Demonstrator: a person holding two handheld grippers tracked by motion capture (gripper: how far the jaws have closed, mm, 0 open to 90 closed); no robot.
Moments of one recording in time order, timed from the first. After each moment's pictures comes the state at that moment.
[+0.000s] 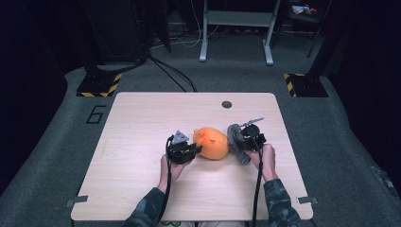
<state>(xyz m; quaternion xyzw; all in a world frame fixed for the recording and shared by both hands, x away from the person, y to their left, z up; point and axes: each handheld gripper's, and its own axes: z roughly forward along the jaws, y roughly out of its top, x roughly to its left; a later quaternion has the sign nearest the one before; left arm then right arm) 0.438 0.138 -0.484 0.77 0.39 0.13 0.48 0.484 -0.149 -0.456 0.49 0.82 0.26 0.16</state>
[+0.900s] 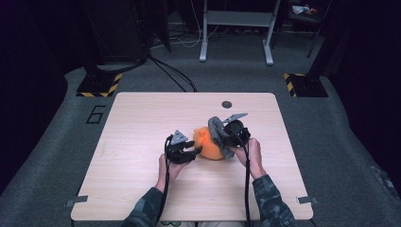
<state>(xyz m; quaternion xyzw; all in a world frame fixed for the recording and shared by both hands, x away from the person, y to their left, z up) 0.441 0.142 -0.486 0.78 0.38 0.14 0.48 0.474 -0.091 -0.421 0.41 0.84 0.31 0.17</state>
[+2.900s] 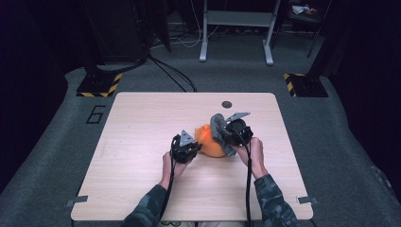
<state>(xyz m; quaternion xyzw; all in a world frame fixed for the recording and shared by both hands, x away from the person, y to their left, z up) 0.444 0.125 -0.490 0.80 0.35 0.19 0.45 0.472 -0.097 -0.416 0.41 0.83 0.31 0.20</state>
